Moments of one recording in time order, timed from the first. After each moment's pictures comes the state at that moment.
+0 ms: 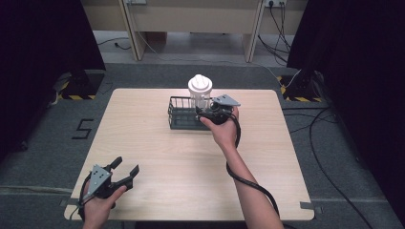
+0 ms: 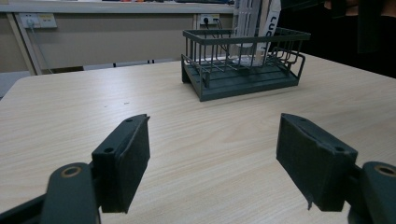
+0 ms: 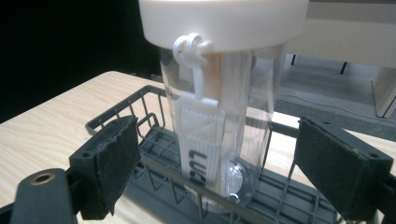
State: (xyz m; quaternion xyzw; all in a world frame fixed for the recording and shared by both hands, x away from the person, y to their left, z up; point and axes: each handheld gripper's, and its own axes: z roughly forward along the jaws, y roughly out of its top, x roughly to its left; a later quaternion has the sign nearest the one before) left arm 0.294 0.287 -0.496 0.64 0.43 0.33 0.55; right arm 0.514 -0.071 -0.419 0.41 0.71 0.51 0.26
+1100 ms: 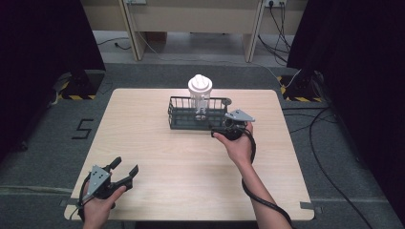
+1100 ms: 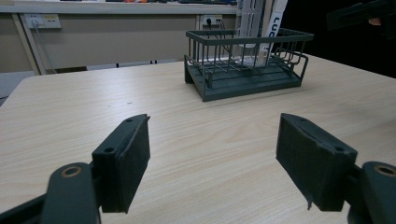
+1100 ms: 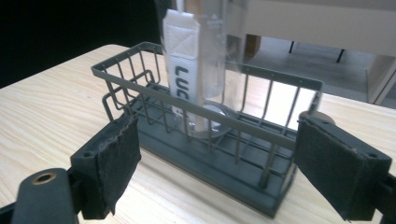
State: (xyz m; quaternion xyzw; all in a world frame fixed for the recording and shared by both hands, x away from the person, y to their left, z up) left arm 0.293 0.288 -0.496 0.63 0.44 0.33 0.55; right arm 0.471 -0.115 -0.436 0.41 0.72 0.49 0.26
